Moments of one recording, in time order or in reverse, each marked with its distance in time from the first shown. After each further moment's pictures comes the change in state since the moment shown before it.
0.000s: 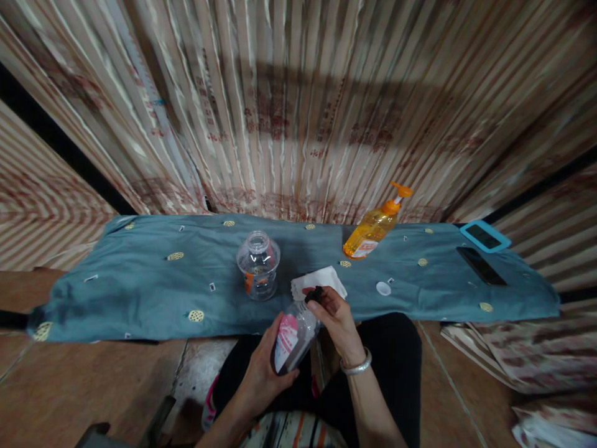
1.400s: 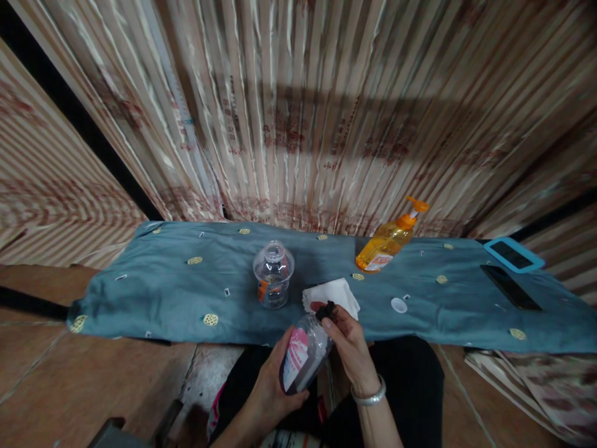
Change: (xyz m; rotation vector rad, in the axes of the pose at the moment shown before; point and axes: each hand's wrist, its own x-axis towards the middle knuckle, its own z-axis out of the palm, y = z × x) left_hand -0.008 -0.006 -0.001 -0.047 -0.015 -0.038; right_hand -0.014 0.008 0.011 0.098 0.065 0.037
